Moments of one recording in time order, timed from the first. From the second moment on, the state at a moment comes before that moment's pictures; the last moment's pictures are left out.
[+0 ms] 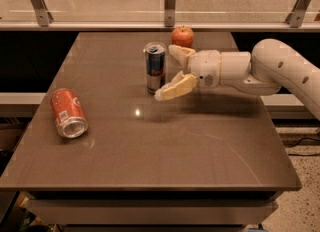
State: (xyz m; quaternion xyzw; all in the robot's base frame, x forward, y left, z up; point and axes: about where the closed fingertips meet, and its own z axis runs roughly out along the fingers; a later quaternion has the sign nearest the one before) arm 0.590 -0.012 0.878 -0.48 0.59 0.40 0.51
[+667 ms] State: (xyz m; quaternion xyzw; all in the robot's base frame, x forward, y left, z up) arm 0.585 0.009 0.872 -0.49 0.57 0.42 0.51
